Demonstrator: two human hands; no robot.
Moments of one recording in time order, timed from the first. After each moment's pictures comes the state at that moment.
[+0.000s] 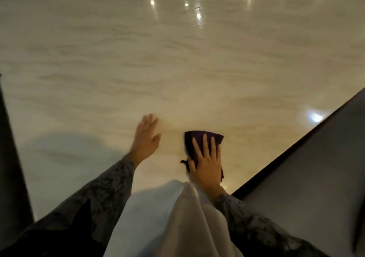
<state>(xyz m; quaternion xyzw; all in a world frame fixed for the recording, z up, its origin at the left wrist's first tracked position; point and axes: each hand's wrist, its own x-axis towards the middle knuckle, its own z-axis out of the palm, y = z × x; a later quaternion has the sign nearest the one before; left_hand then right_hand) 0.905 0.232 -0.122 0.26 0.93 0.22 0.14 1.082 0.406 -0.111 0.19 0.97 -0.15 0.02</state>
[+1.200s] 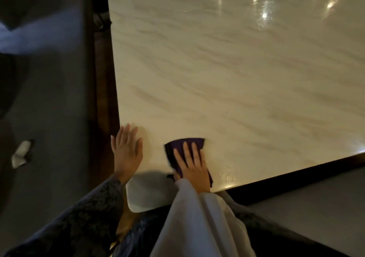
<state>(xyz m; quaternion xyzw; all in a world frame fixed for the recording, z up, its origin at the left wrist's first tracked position) 1.082 -0.041 -0.116 -0.03 0.98 0.18 -0.01 1.155 0.184 -0.128 -0.11 0.99 -0.08 0.05</state>
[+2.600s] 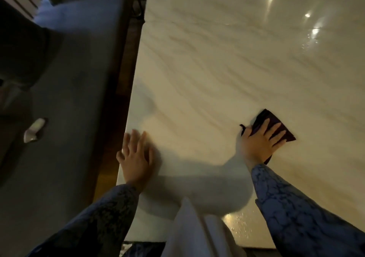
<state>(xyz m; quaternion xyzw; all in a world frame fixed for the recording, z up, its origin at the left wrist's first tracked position) 1.046 0.010 -0.108 -0.20 0.96 0.19 0.05 0.916 0.341 -0.120 0.27 0.96 -0.09 0.05</state>
